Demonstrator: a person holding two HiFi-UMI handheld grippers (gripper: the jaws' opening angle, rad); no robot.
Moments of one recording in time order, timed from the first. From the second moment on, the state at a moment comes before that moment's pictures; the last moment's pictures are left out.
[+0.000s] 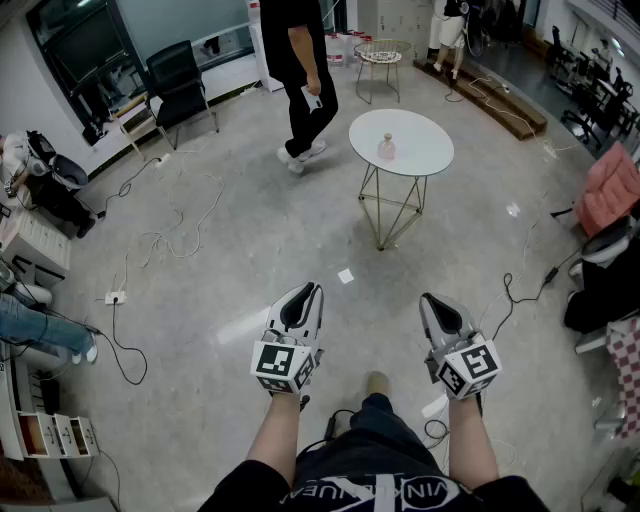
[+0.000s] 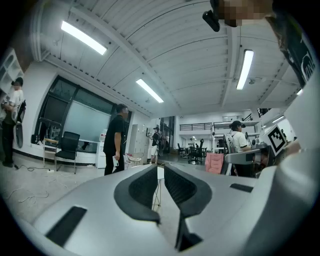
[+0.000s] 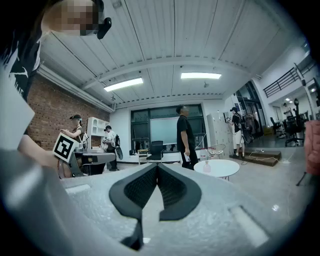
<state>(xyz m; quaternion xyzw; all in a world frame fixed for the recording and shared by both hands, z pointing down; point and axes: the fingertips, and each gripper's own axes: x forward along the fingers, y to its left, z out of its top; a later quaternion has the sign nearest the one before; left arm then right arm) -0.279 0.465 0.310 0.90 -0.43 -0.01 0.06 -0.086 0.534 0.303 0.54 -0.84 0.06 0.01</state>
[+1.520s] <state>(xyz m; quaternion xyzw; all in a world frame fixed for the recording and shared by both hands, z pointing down) -0.185 0.322 0.306 0.87 -0.50 -0.01 0.06 0.042 0.376 0.317 0.51 -0.85 0.11 -0.01</state>
